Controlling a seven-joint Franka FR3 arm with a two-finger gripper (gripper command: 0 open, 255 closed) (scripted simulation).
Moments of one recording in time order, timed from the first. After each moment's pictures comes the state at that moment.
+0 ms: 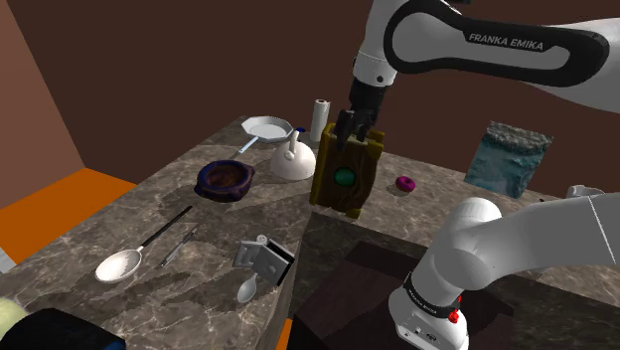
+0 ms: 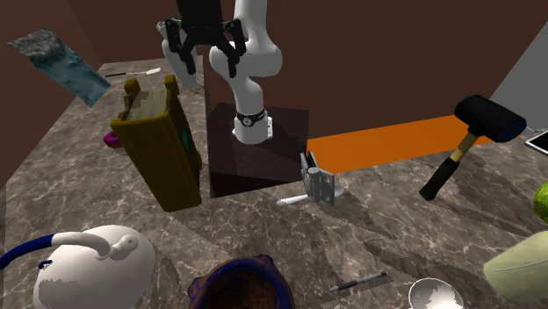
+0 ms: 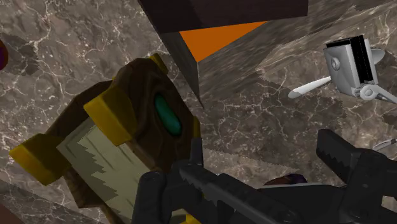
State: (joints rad) arm 0.02 -0.77 0.02 -2.39 0.03 1.68 0.07
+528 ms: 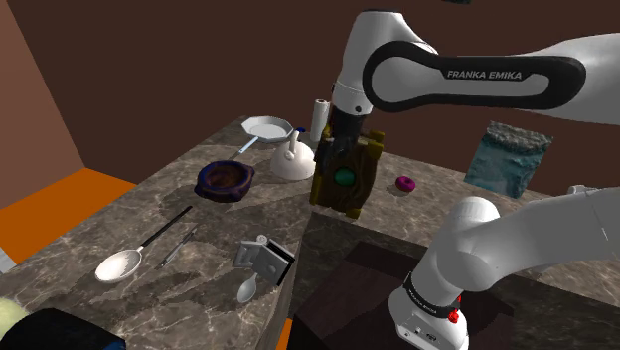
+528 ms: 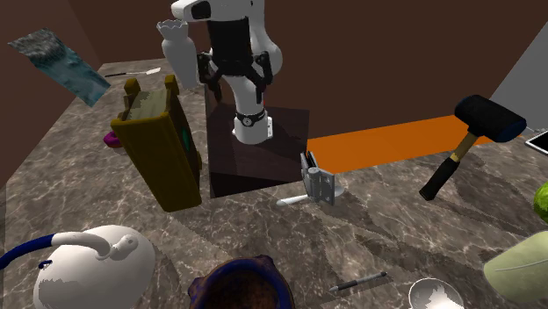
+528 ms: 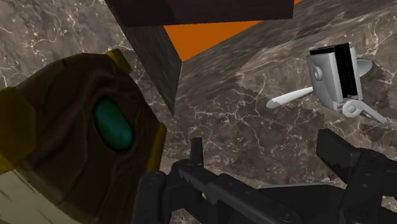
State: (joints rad) arm 0.08 -0.74 0.09 -2.51 0.09 1.83 0.10
